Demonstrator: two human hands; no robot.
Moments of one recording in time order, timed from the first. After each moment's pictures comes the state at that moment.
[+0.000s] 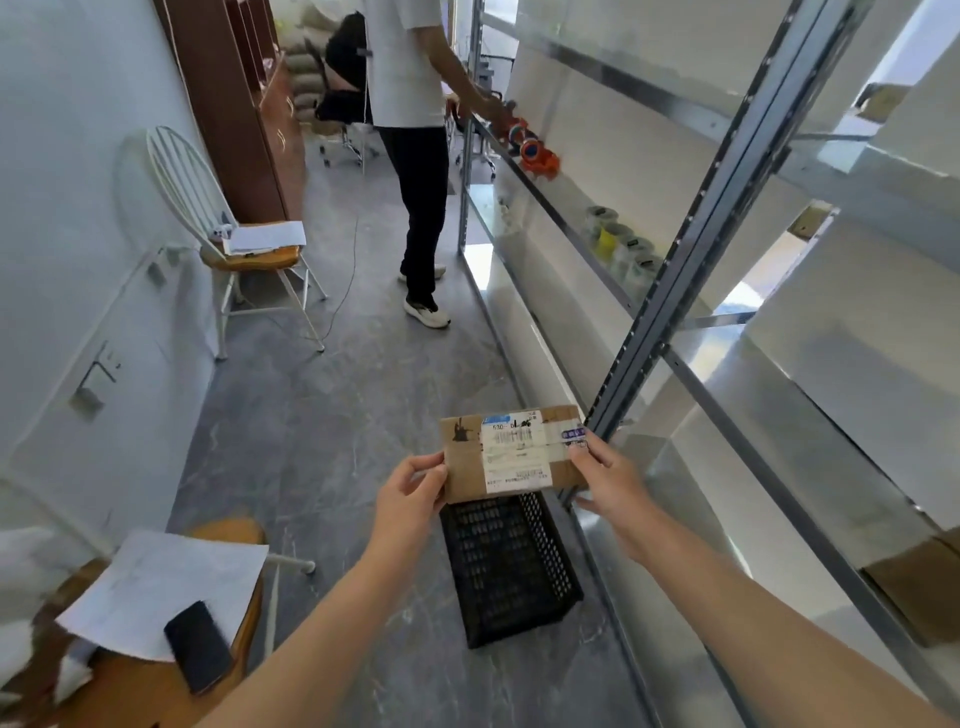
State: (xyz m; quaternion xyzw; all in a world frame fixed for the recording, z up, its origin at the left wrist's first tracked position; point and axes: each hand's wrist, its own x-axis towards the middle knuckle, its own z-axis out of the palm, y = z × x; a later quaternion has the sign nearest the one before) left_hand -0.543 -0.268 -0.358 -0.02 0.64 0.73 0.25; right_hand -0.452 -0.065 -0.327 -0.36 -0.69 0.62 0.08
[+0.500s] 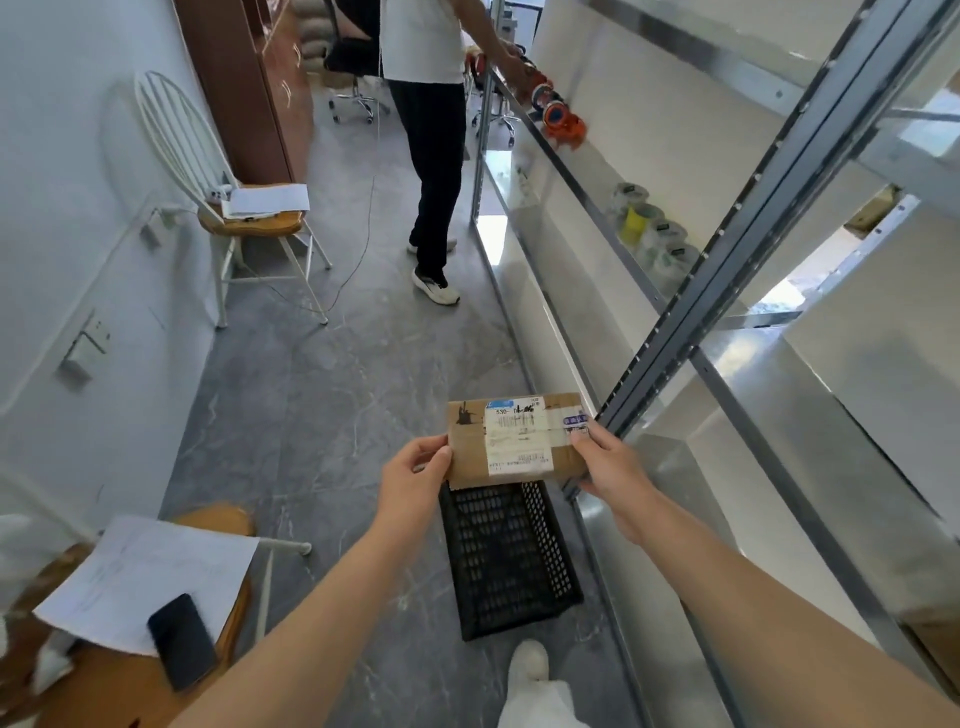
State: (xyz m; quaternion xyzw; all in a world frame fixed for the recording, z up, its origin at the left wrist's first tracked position) left_hand -0.606 -0.227 -0.383 -0.03 0.70 0.67 0.23; right_hand -0.522 -0.023 -0.355 -0.38 -0.69 0.62 0.03
